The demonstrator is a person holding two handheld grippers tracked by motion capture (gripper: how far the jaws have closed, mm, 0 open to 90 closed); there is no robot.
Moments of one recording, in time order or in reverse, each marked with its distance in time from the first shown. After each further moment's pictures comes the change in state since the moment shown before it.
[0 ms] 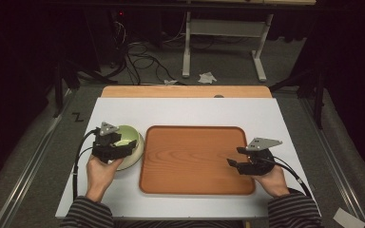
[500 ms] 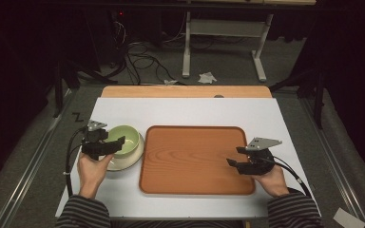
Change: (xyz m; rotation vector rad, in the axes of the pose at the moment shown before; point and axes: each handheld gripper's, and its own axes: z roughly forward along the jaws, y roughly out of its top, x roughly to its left) left arm 0.032 -0.003 -0.002 0.009 0.090 -0.090; right arm 0.000 0.001 0.001 -0.001 0.002 -0.006
